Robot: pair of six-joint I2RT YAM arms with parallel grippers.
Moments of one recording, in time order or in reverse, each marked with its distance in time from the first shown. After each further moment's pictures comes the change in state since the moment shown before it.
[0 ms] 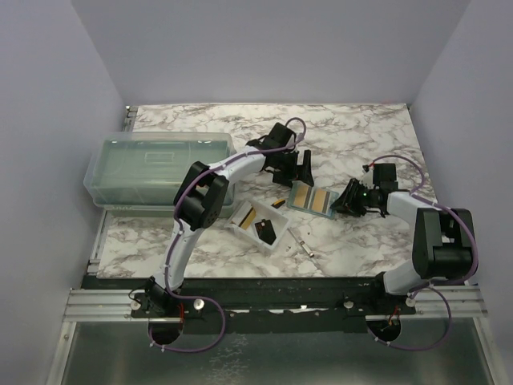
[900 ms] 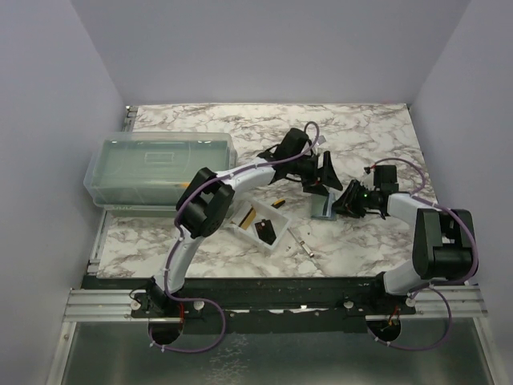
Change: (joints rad) left arm -0.100 -0.069 -0.116 0.373 0.270 -0.375; right arm -0.004 0.007 -0.022 0.031 -0.018 0.051
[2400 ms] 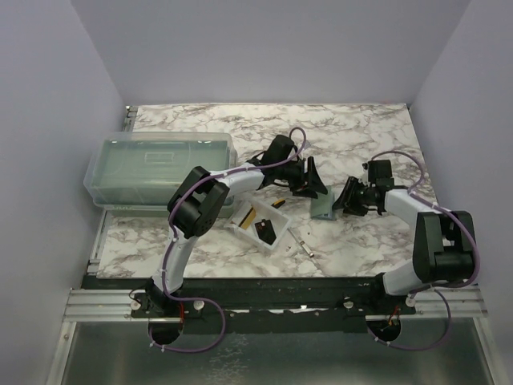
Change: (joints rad) left arm 0.036 -0.055 -0.210 0.153 -0.005 -0.027; right arm 0.057 -0.033 0.058 -0.122 0.217 -0.063
